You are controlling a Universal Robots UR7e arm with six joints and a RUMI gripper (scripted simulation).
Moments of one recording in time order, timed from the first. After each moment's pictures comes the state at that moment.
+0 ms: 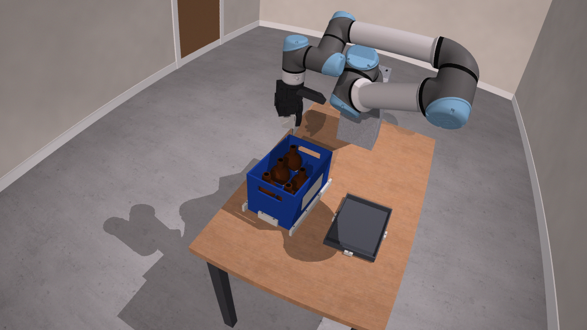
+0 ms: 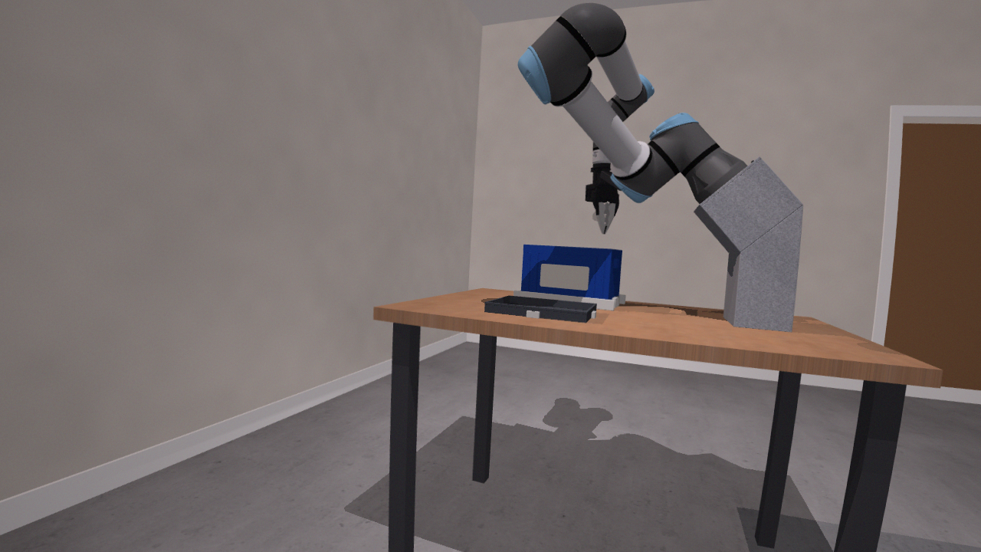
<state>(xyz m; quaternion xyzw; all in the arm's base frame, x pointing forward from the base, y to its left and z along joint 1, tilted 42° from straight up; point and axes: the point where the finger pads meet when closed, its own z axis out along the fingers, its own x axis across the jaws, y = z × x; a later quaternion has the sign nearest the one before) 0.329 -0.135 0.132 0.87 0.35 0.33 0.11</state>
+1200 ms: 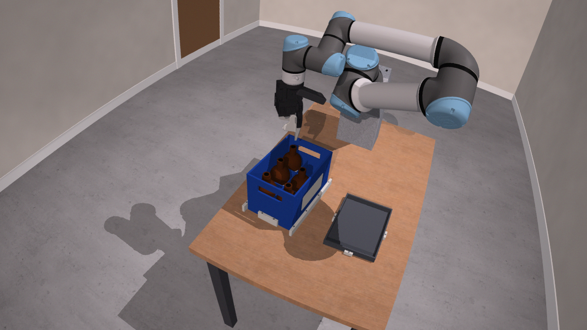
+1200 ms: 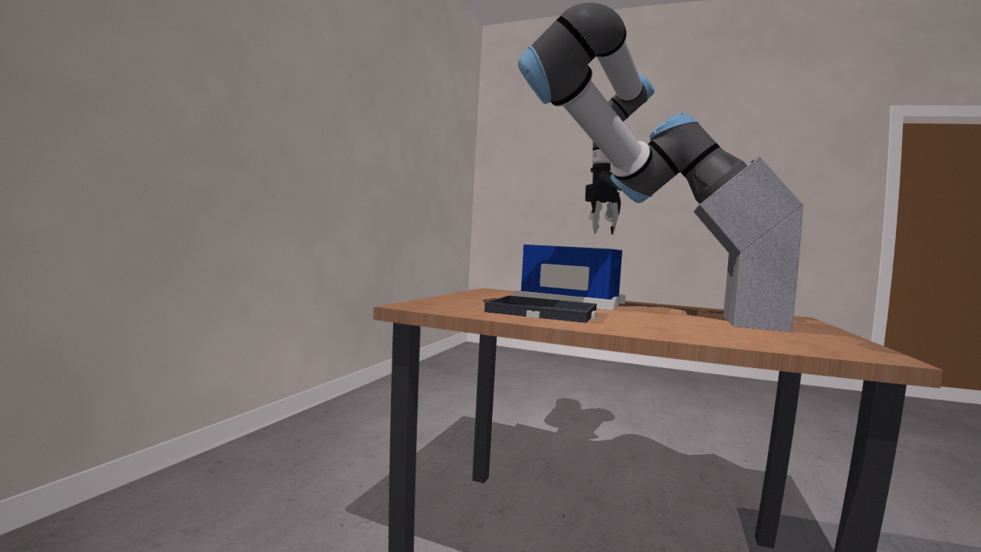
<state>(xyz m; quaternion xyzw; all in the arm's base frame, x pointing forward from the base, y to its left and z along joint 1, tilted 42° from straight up) 0.329 -0.134 0.132 0.87 0.35 0.33 0.11</state>
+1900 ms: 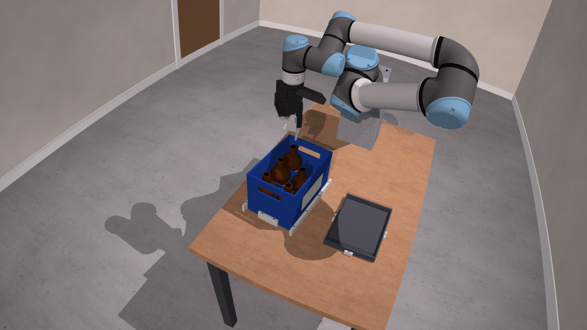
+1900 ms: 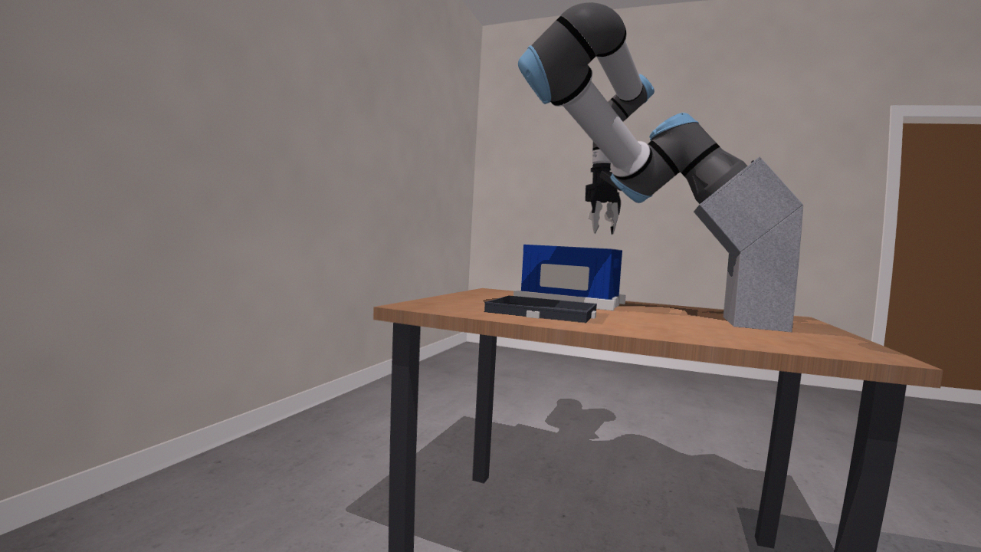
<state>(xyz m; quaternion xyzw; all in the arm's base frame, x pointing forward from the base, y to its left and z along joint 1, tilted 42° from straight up) 0.329 -0.134 0.132 0.87 0.35 0.33 0.11</state>
